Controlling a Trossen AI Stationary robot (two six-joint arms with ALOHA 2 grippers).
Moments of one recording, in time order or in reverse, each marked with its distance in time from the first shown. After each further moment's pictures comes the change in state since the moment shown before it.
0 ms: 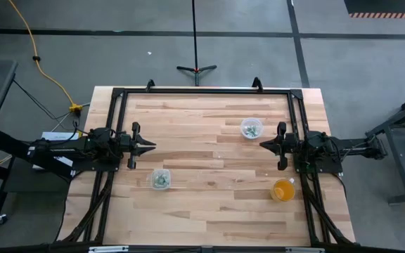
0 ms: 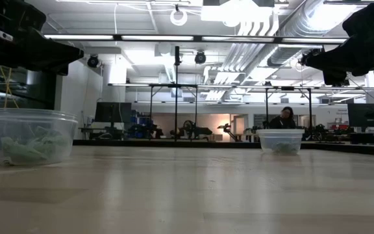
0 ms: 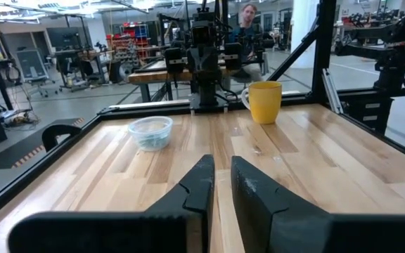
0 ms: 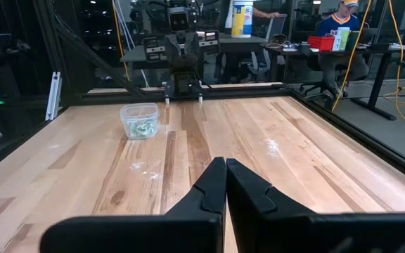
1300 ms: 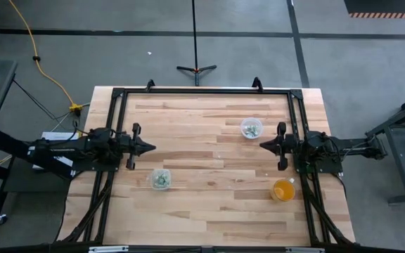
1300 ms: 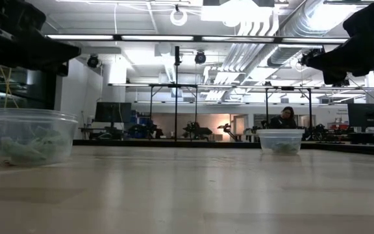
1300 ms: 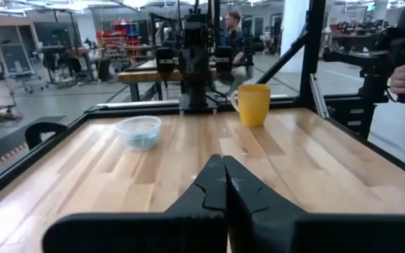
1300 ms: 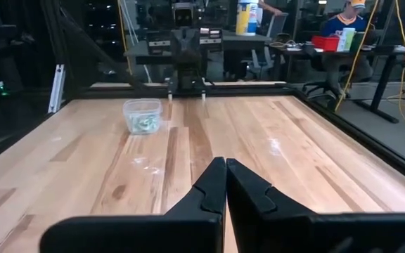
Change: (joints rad) left arm -0.001 -0.001 0.000 0.002 0.030 -0.039; right arm 0.000 0.000 0.003 -0.018 -0.014 -0.022
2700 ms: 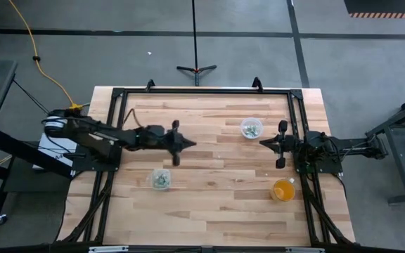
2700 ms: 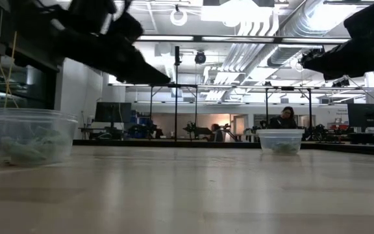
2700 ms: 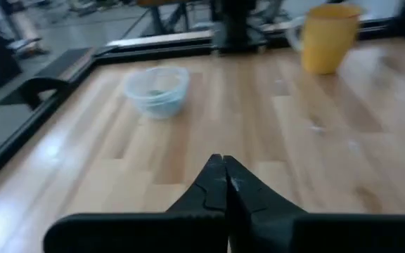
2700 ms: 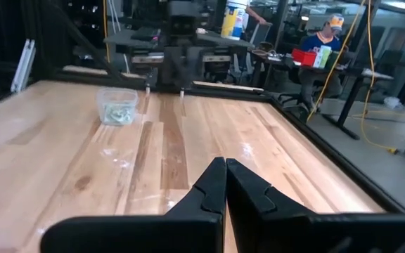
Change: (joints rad) left arm 0.011 1.396 0.484 0.625 -0.133 0.070; right arm 0.000 0.018 -0.002 0.025 0.066 -0.142
